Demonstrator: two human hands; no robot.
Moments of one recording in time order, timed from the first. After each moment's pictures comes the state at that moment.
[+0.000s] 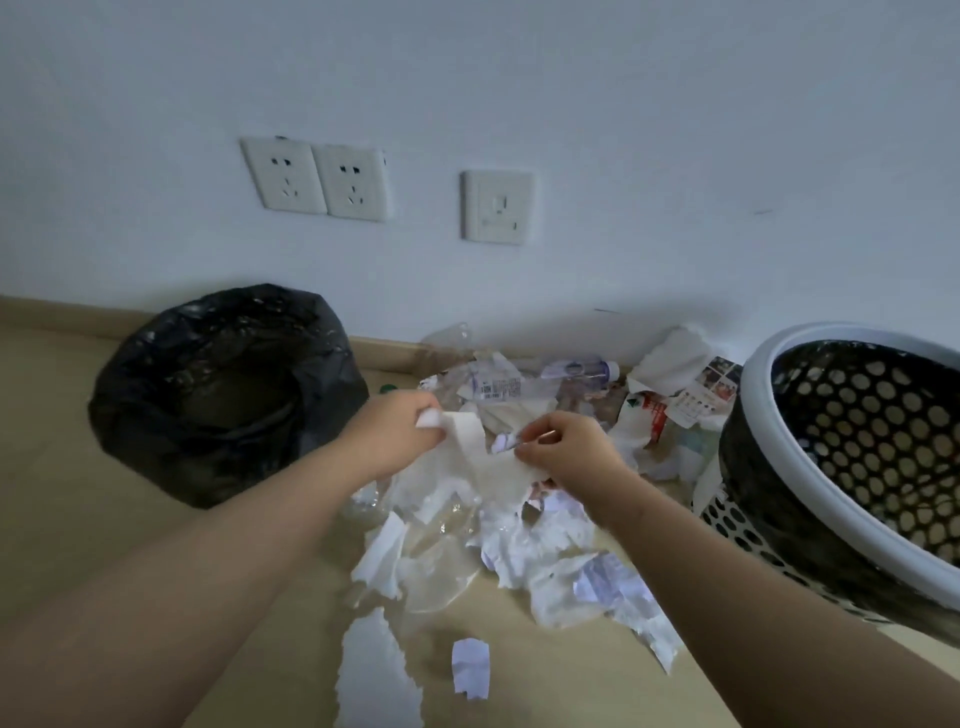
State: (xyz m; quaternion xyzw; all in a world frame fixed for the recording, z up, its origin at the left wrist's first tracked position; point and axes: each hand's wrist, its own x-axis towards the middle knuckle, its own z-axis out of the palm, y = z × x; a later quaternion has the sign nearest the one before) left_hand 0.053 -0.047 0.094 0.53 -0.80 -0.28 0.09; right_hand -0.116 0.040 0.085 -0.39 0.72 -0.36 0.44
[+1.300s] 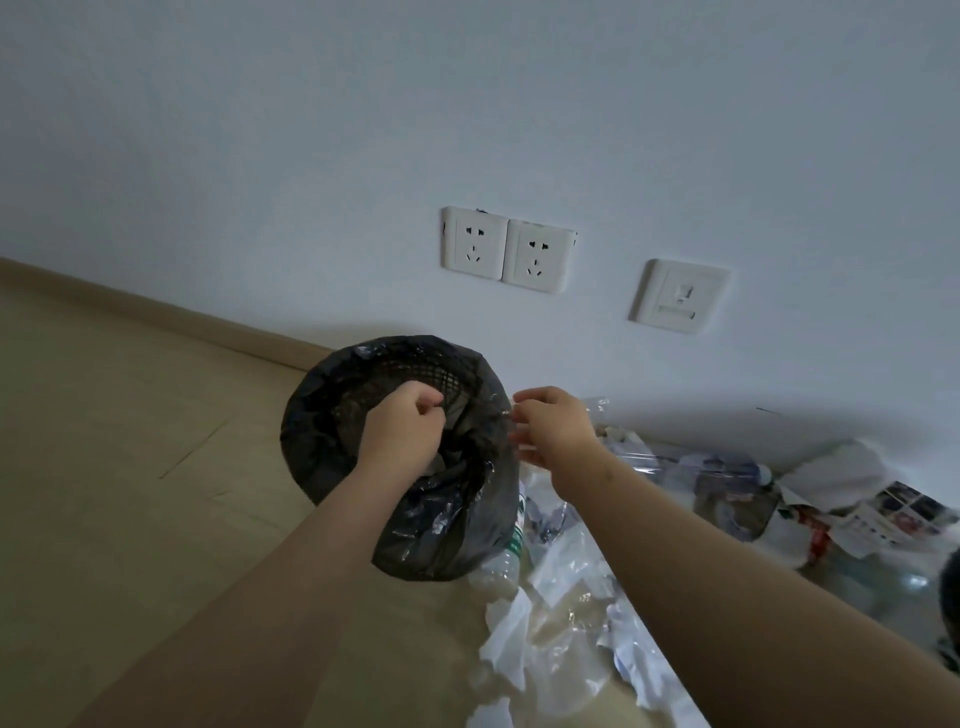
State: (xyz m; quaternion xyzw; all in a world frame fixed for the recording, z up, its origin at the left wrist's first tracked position) left_hand 0.187 -0.107 0.121 0.66 -0.60 -0.32 0.33; right_hand 0.046 -0.095 0.129 -0.35 0.67 -0.44 0.49
